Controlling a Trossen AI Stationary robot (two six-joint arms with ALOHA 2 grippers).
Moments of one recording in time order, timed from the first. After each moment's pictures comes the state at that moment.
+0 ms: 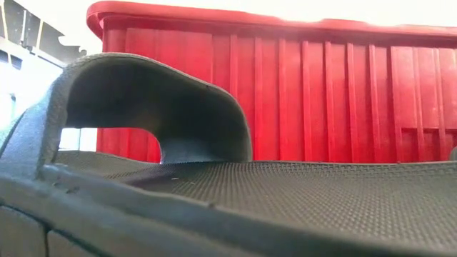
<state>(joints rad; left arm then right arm) -0.81 2.03 1.66 -0.80 -0.10 -1.20 0.91 2.08 2.31 -1.53 0.20 0.82</state>
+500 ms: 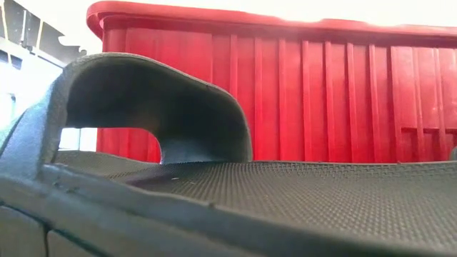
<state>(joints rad) -0.77 2.05 1.66 -0.80 -0.18 -1.04 0.90 2.09 2.27 -1.57 0.30 0.88</state>
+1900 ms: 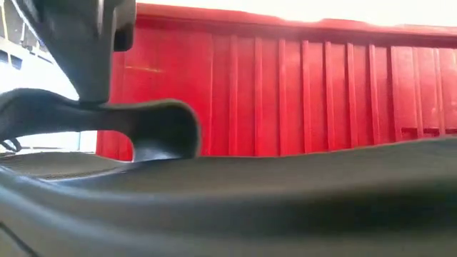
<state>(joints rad) -0.52 2.12 1.69 -0.83 -0.10 -1.06 0.84 2.09 2.27 -1.57 0.30 0.82</state>
